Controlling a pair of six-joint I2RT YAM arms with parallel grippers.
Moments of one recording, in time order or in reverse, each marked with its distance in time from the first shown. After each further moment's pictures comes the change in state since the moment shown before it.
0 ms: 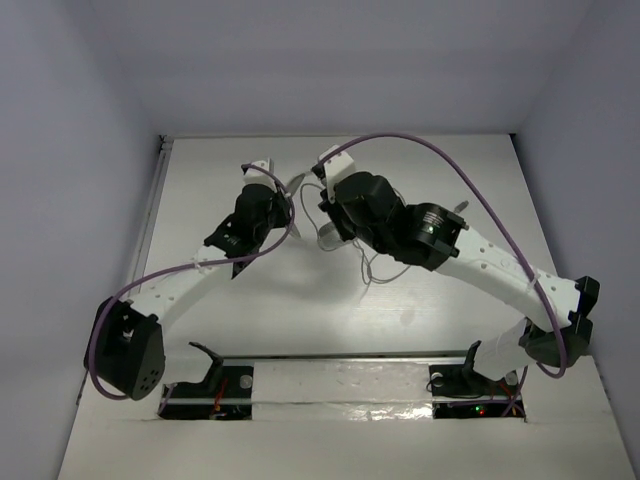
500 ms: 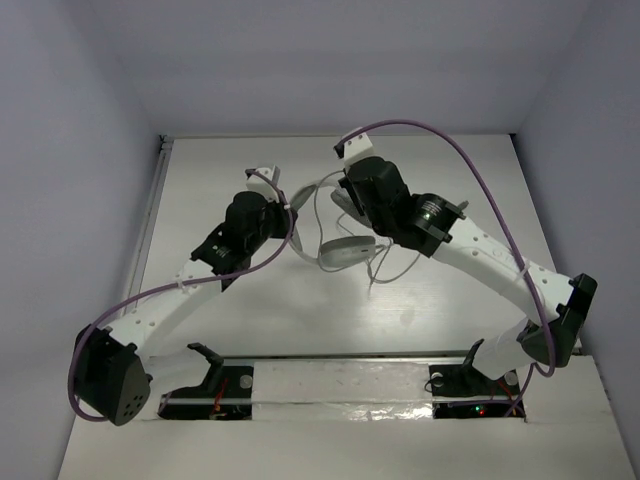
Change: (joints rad) left arm -0.041 -0.153 -0.040 -0.078 0.154 0.051; right arm -0.159 0.001 -0.108 0.159 0.196 -0.124
